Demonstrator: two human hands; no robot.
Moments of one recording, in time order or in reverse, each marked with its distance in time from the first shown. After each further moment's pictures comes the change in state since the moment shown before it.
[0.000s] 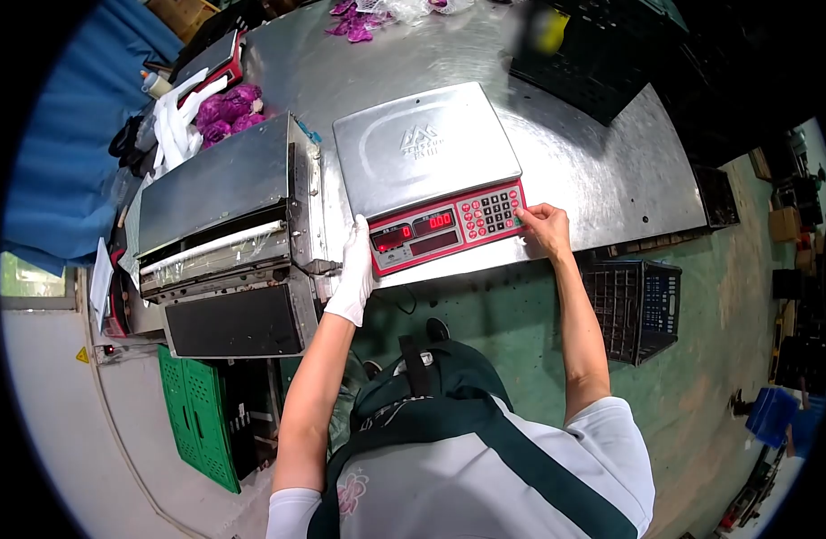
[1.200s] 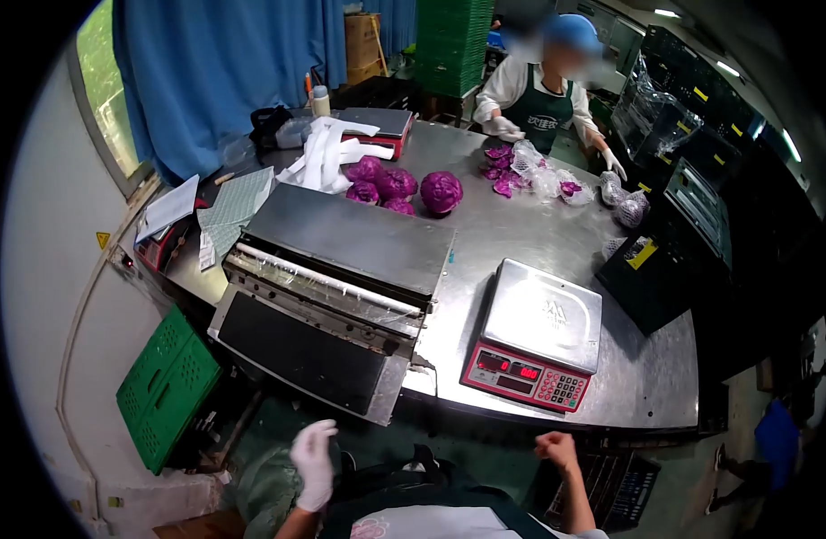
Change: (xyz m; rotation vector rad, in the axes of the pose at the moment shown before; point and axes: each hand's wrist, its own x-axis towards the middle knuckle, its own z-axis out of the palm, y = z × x) left_hand -0.259 0.030 -0.152 0.171 0.710 0.459; right_hand -0.105 0.045 0.009 -0.247 -0.330 0.176
